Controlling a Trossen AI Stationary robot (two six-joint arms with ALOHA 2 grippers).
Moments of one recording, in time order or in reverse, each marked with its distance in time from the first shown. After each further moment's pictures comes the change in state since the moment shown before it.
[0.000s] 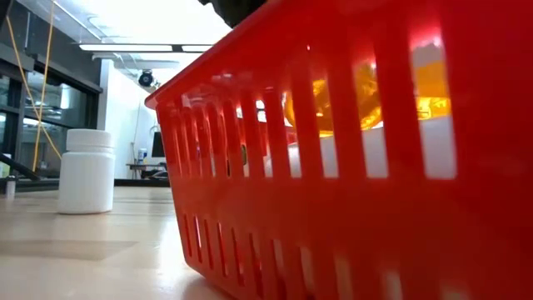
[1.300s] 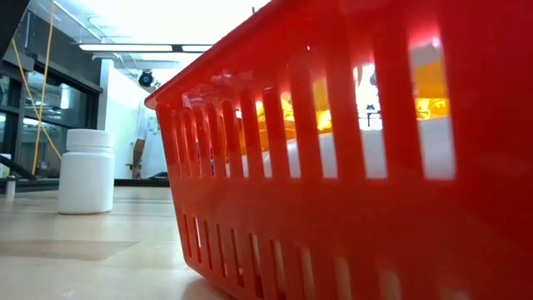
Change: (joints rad) left arm 0.207 -0.043 0.290 -0.382 0.022 0.232; right arm -0.003 0.000 0.000 -0.087 -0.015 -0.030
